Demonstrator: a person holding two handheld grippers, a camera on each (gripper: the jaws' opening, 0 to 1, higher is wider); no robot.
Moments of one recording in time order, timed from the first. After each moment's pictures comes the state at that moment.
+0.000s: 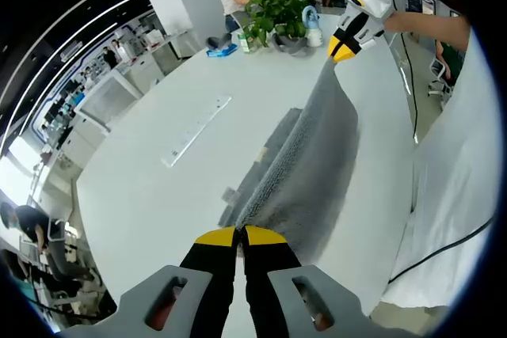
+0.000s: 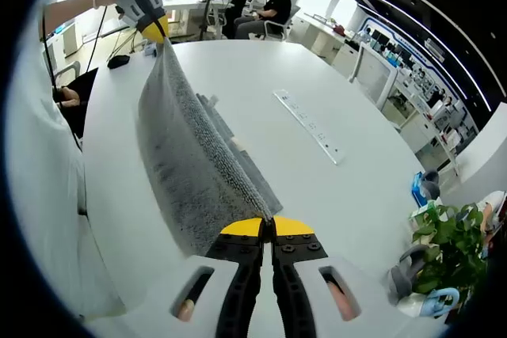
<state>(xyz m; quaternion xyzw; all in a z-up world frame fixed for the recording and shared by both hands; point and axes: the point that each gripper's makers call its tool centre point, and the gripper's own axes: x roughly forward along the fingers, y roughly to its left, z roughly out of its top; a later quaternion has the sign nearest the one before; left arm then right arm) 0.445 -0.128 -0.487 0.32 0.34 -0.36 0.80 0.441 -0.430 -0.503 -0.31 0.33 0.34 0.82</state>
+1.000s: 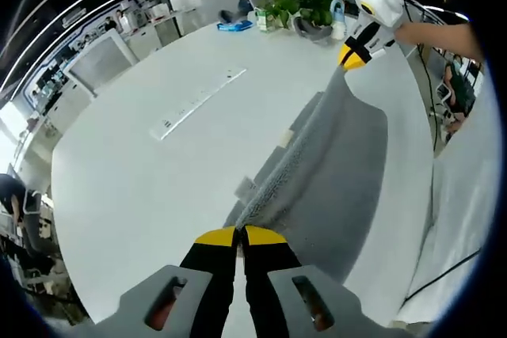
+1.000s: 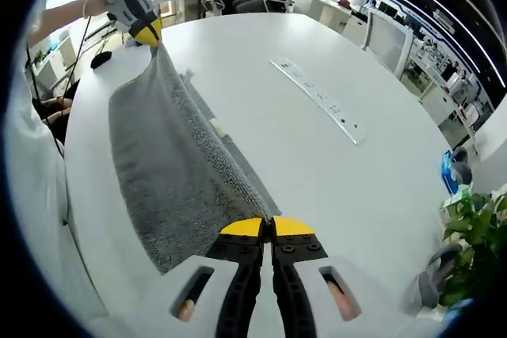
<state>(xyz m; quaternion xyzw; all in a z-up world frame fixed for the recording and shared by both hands) 0.506 -0.126 -0.569 0.26 0.40 -0.36 0.80 0.502 -0.426 -0.585 -0.29 0.41 0.35 0.79</state>
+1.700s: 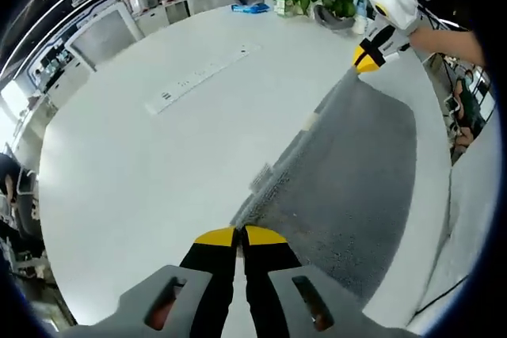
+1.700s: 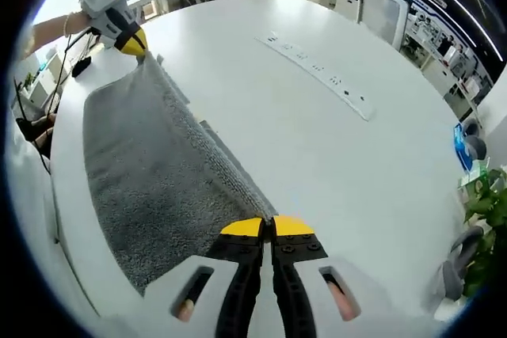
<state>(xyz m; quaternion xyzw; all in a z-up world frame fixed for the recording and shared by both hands) 0.525 -0.124 -0.625 0.26 0.43 -0.34 0.80 0.521 -0.427 -0.635 -0.25 0.45 0.33 0.79</state>
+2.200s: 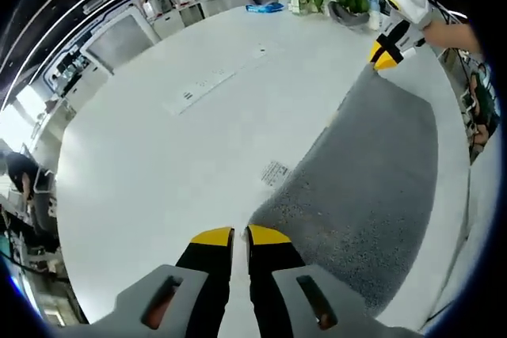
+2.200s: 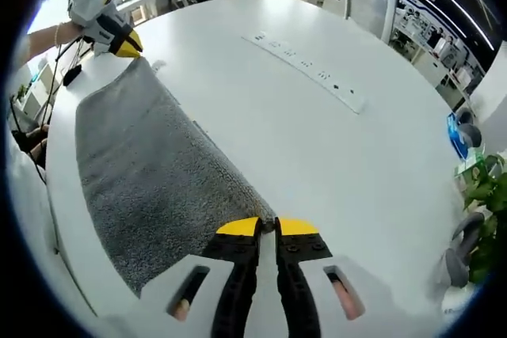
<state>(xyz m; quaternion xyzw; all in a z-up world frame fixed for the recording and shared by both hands) 0.538 -0.102 -0.613 0.26 0.41 -0.29 0.83 0.520 -0.436 -0.627 -0.23 0.45 0.30 0.81</state>
